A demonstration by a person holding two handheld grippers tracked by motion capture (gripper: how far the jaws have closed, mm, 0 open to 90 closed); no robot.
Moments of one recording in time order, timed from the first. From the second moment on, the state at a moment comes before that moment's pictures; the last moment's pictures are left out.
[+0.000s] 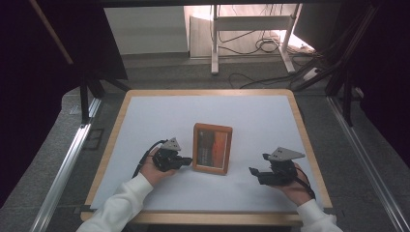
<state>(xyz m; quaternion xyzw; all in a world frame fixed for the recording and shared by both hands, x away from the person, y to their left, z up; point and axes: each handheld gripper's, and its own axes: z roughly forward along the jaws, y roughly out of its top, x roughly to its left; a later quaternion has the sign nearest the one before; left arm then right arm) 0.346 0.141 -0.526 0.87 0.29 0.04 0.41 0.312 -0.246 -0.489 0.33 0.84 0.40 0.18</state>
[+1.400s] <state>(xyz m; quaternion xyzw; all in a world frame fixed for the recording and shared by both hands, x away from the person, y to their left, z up) 0.312 0.194 -0.514 0.82 0.38 0.11 0.42 0.321 -0.278 -0.504 0.39 0.80 0.42 0.17</state>
